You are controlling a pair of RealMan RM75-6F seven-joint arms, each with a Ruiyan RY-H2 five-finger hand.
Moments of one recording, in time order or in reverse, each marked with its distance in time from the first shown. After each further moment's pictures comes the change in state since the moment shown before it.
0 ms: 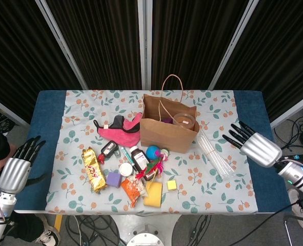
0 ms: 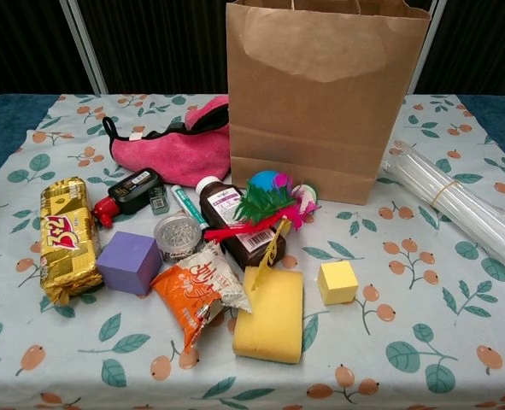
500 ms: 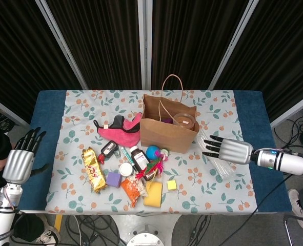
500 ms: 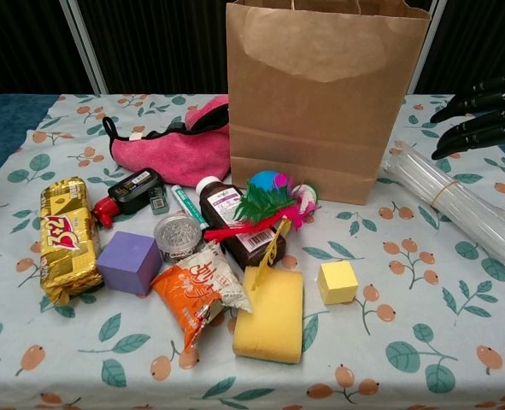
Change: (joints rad) left arm -0.041 -0.058 -0.068 0.018 -0.084 -0.052 0.098; right arm 0.236 -0.242 -0.210 0.455 -0.228 0.093 0.332
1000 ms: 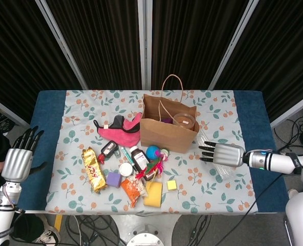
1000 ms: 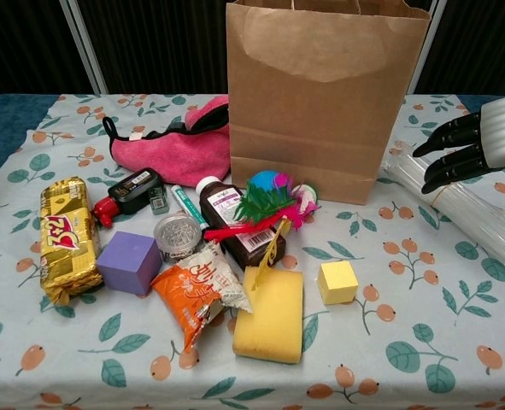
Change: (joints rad) left arm -0.007 -0.024 -0.004 0.058 -0.014 -0.008 0.005; right arm 0.002 -0.157 -0.099 0.218 0.026 0.042 0.124
